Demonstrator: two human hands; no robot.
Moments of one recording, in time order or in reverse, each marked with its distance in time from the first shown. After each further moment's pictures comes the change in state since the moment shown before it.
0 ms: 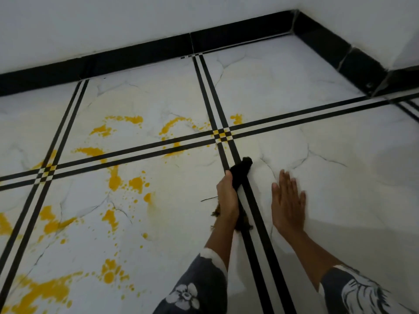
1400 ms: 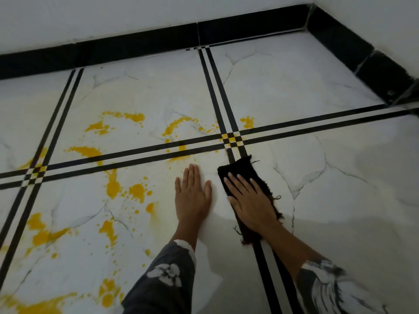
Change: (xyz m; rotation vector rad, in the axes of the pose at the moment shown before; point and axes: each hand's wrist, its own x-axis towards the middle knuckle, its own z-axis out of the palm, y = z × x) left_hand 0.088 0.009 -0.104 1.557 0.091 0.466; right_hand 0.037 -0.066 0.055 -0.391 -0.110 -0.629
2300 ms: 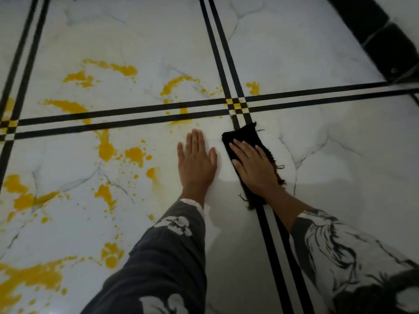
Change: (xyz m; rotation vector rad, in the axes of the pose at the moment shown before) left_hand 0.002 -0.003 0.003 0.004 -0.032 0.026; right_hand 0.011 -0.006 -0.003 0.042 0.057 0.013
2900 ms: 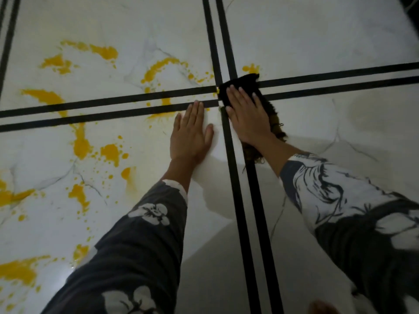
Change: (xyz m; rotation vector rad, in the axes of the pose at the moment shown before) left_hand 0.063 0.027 0.003 0.031 0.006 0.115; right_hand 0.115 0.062 0.000 -0.057 -0.103 0.016
